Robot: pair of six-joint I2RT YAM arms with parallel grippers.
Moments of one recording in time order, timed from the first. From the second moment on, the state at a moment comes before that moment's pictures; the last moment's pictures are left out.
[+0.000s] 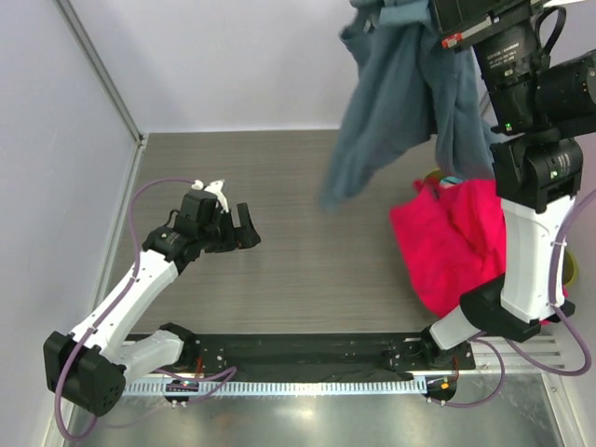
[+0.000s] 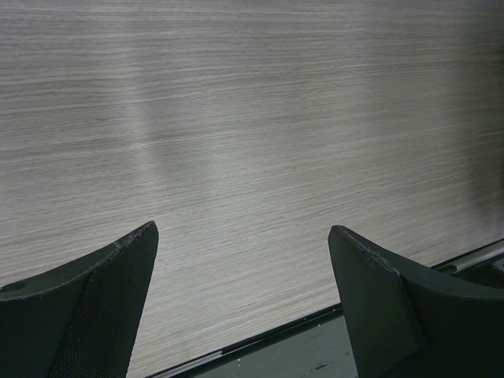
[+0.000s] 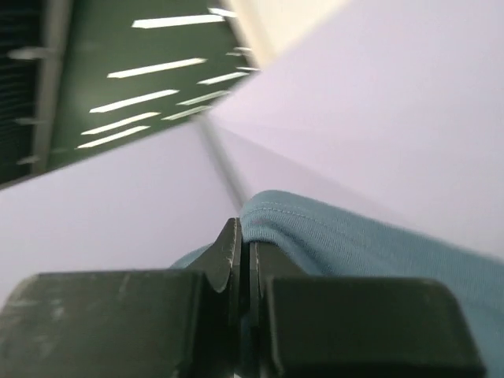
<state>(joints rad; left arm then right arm) -0.41 1.06 0.89 -0.61 0.11 -0.50 0.42 1.55 2.52 -0.38 0.00 0.58</state>
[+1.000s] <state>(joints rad) -0.40 1.15 0.93 -0.63 -0.13 -0.55 0.42 1.37 1.19 -0.52 0.23 0.53</state>
